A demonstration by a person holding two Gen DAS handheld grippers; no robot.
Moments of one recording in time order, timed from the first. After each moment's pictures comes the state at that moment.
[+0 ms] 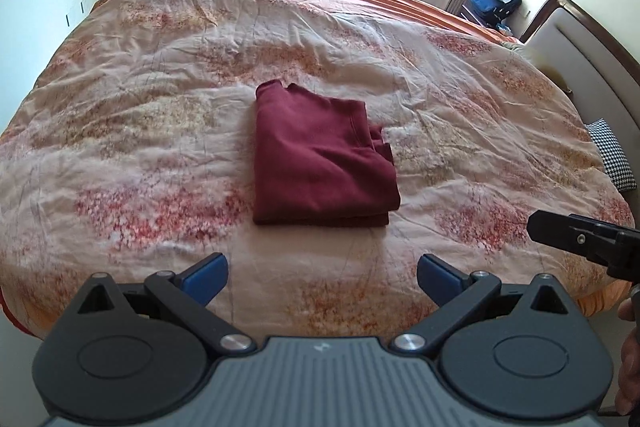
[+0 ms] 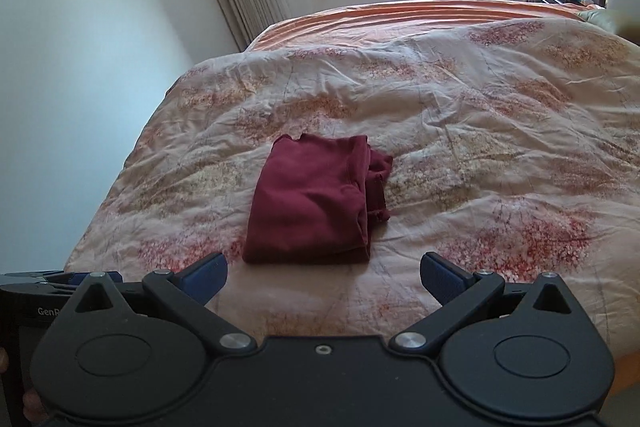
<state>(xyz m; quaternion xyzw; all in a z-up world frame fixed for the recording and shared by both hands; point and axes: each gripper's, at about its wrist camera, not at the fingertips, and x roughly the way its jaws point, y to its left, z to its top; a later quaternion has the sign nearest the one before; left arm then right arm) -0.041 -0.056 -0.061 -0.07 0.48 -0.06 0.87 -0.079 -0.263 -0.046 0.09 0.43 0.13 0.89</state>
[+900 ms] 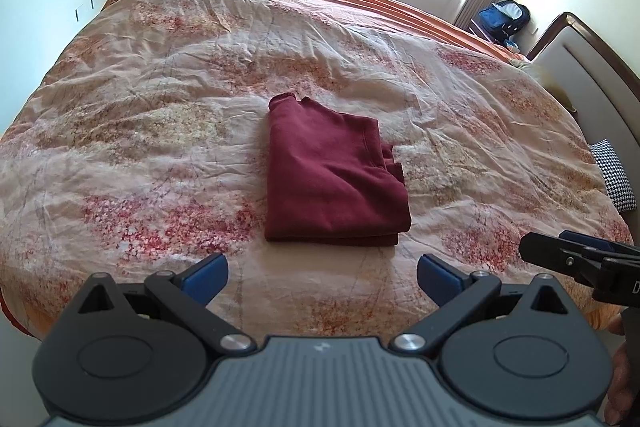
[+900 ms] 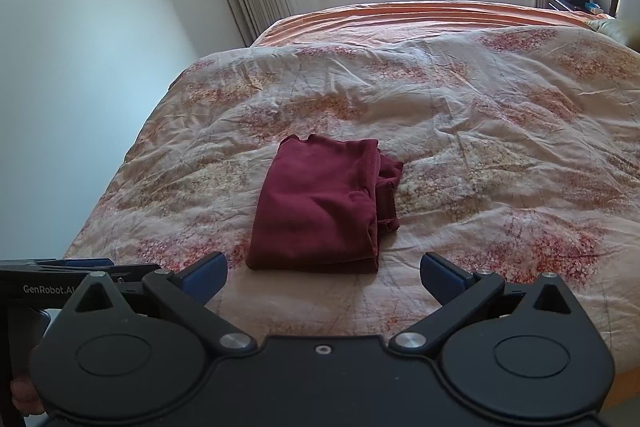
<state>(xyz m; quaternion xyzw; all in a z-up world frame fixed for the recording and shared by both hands) -0.029 -0.035 -0.057 -0.09 0.47 -0.06 0.88 -0.062 -0.247 -0.048 0.07 0.43 0.14 0.89</state>
